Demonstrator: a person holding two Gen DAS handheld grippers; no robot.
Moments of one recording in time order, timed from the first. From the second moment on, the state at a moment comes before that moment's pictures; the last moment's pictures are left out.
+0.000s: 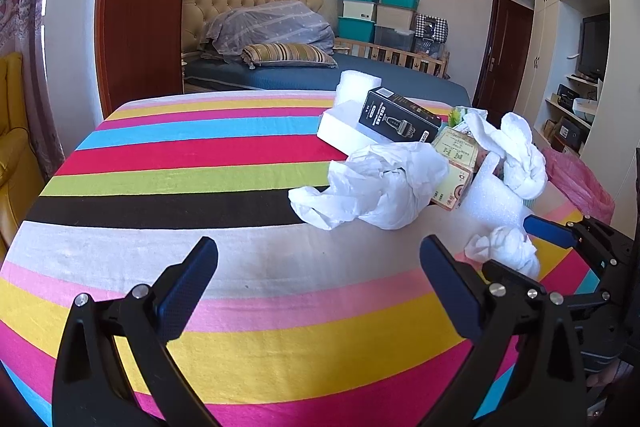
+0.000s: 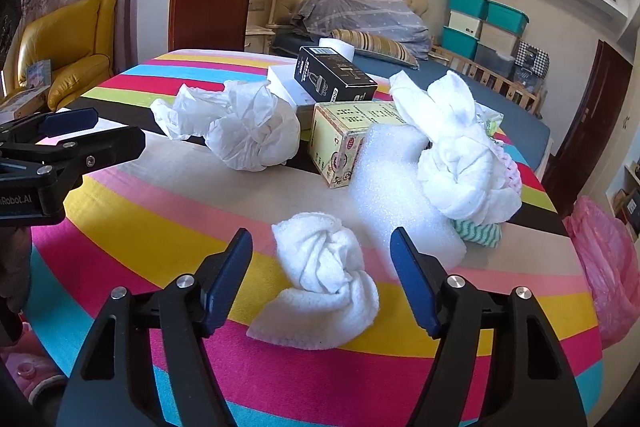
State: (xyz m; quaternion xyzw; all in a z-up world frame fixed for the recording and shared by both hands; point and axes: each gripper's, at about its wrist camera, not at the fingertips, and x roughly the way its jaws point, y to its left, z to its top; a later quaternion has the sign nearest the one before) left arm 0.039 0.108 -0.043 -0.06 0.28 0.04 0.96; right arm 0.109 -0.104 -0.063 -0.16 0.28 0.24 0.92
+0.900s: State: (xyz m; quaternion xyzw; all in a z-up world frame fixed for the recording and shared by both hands) left arm 0.143 0.061 -0.054 -0.01 0.38 0.00 0.92; right arm 0.099 -0.178 -0.058 -0.07 0.26 0.25 0.93
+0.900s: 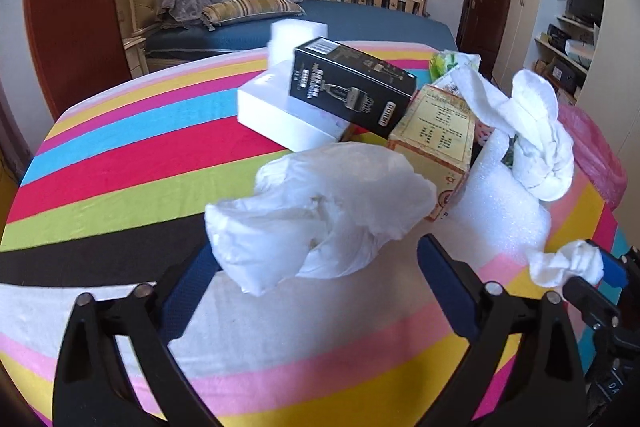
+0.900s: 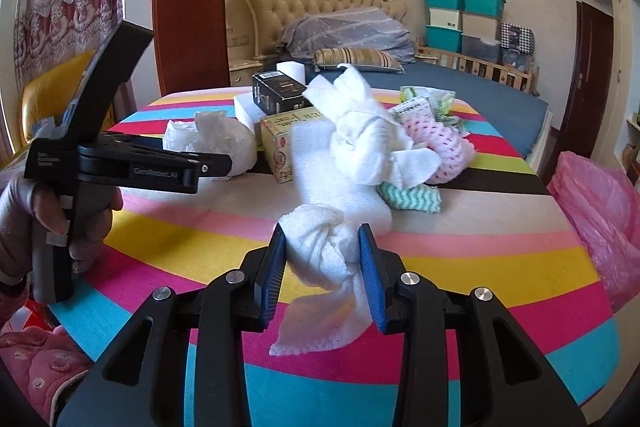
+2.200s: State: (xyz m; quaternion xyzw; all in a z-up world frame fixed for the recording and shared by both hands) left arm 0.078 -0.046 -0.008 0.05 0.27 -0.13 0.95; right arm 0.099 -0.291 -0.038 0.02 0.21 0.15 0.96
